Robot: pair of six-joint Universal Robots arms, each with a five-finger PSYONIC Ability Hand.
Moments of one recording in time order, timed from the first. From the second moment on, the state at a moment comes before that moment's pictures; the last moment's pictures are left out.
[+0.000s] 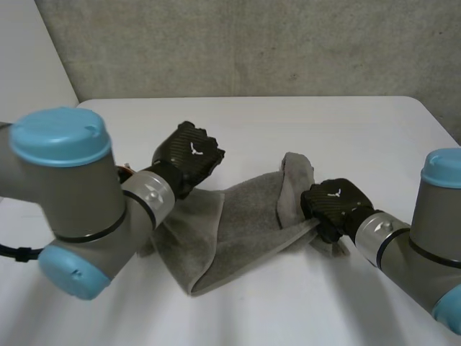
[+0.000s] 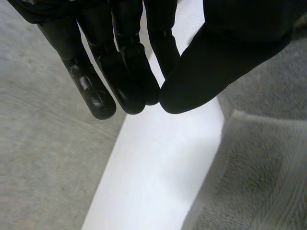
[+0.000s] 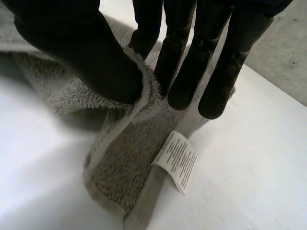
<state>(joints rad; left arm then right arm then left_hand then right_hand) 4.11 -1.97 -1.41 3.20 -1.46 3.93 1.93 -1.22 1.71 -0.05 1.32 2.75 1.16 1.22 1.21 1.21 1.02 1.37 1.18 1.19 1.19 1.00</state>
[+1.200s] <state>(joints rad) 4.14 -1.96 -1.50 3.31 -1.34 3.94 1.92 -1.17 1.70 -0.04 1.32 2.72 1.14 1.21 1.21 1.22 1.00 1.37 1.18 1.19 1.19 1.00</state>
